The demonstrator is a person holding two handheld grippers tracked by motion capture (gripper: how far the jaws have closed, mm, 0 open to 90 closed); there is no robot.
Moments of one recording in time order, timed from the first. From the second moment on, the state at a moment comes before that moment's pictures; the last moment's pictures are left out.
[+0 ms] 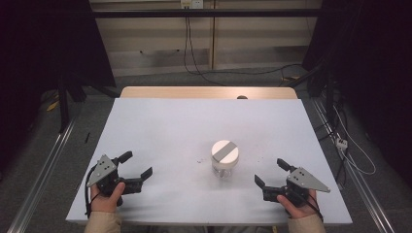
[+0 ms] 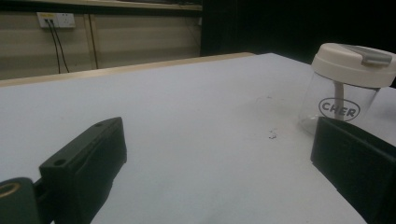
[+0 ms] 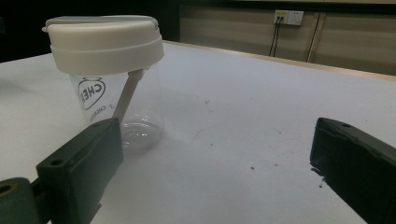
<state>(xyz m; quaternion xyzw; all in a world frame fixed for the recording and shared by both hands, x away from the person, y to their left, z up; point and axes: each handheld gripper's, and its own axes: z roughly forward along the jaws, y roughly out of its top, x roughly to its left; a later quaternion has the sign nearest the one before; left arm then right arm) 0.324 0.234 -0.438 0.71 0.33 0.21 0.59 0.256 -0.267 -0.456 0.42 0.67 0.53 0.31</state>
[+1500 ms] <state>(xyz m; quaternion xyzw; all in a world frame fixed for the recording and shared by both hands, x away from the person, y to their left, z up) 0.324 0.232 -0.436 0.70 0.32 0.21 0.60 0.295 -0.195 -0.450 0.36 0.71 0.55 0.26</state>
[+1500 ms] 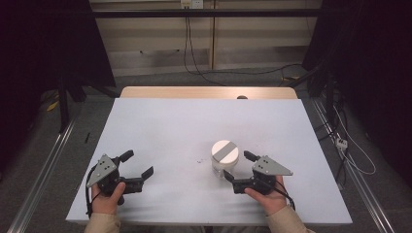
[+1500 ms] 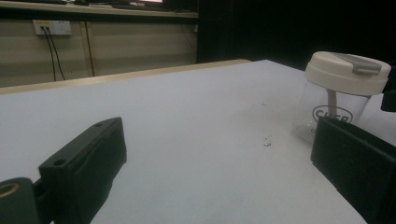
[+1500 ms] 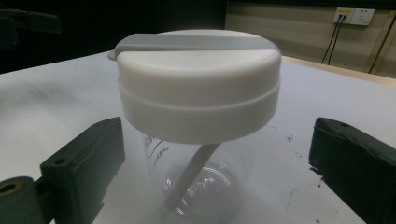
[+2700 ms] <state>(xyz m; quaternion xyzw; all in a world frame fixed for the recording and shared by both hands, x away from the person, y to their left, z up) 0.325 0.230 -0.437 0.70 0.32 0.20 0.61 0.325 -0.166 -0.458 0.38 0.72 0.53 0.23</state>
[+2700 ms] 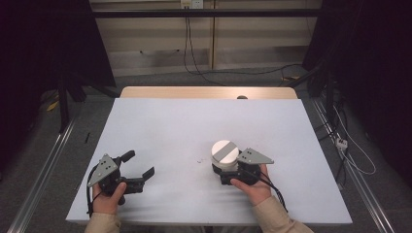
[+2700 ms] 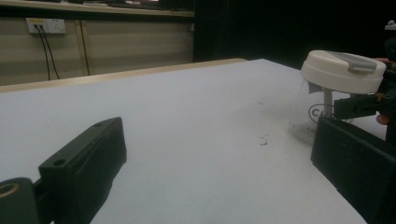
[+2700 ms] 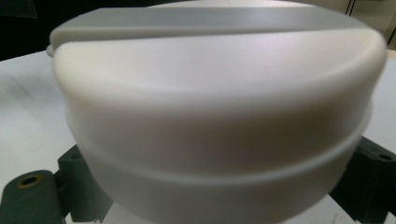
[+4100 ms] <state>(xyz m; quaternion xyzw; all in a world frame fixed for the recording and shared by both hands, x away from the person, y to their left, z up) 0.326 0.228 -0.436 0.70 0.31 0.20 0.60 0.349 -0.158 -0.443 0.37 0.72 0.53 0.25</state>
